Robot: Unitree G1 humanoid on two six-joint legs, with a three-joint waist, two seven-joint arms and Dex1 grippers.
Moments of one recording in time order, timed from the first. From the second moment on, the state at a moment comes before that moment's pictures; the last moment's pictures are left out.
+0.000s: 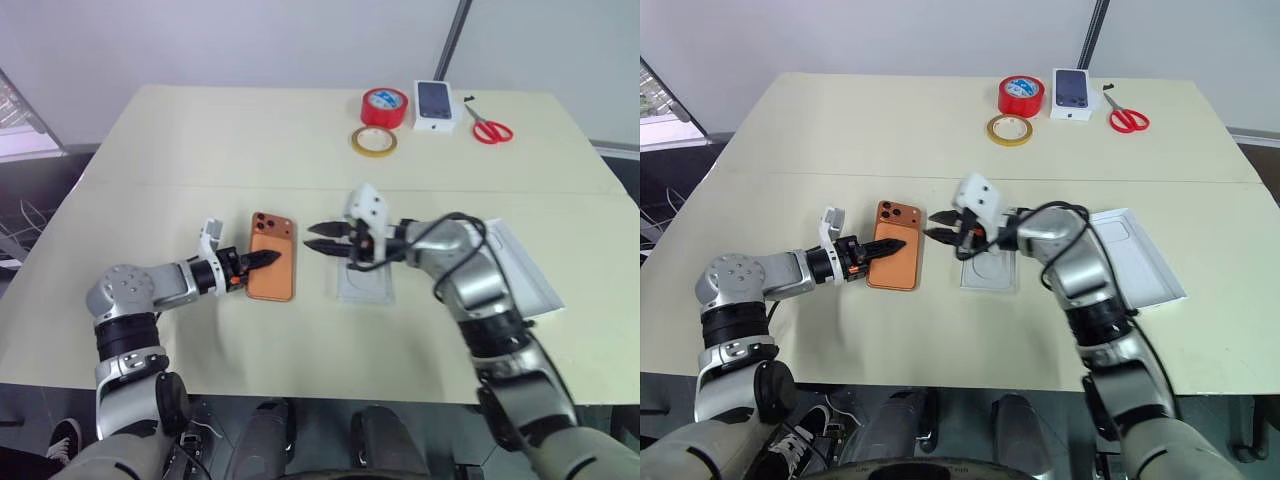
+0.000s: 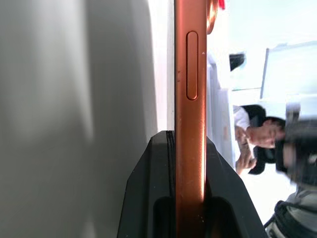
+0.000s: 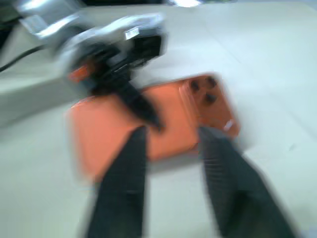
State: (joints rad) left arm -0.59 0.29 0.53 0.29 -0.81 1.47 -0.49; right arm -0.51 -0.50 0.19 -0.15 0.25 0.48 1.11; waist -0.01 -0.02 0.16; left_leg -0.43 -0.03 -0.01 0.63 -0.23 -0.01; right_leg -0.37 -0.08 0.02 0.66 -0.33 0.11
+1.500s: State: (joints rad) left arm -0.71 0.11 0.57 0.23 -0.88 1.40 -0.33; right arm -0.39 -0.55 0.30 -0.08 0.05 0.17 1.01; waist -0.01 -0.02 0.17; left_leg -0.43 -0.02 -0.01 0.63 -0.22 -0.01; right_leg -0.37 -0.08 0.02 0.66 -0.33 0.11
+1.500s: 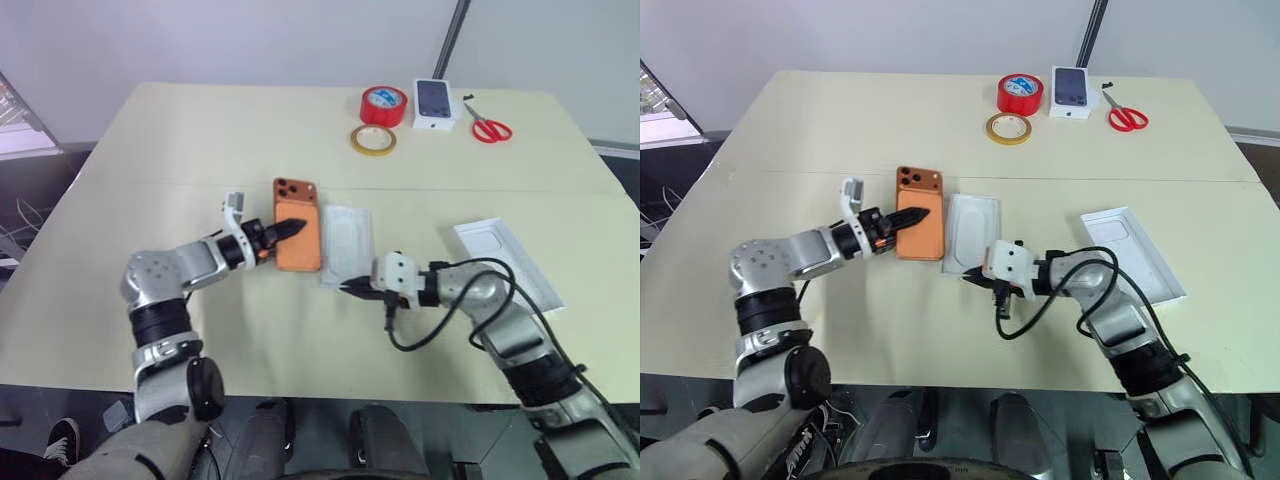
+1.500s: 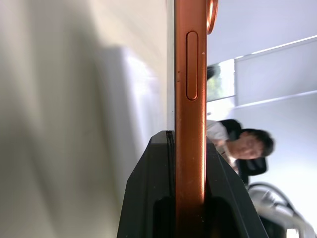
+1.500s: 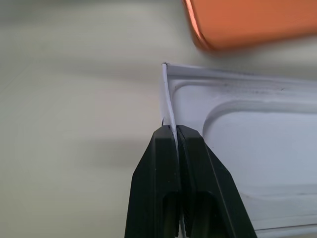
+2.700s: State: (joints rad) left arm -0.70 0.16 0.30 0.23 -0.83 1.31 -0.36; right arm -0.39 -0.65 0.17 -0.05 0.13 0.24 1.01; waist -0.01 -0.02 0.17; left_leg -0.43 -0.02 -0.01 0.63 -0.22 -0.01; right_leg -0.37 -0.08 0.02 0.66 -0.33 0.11
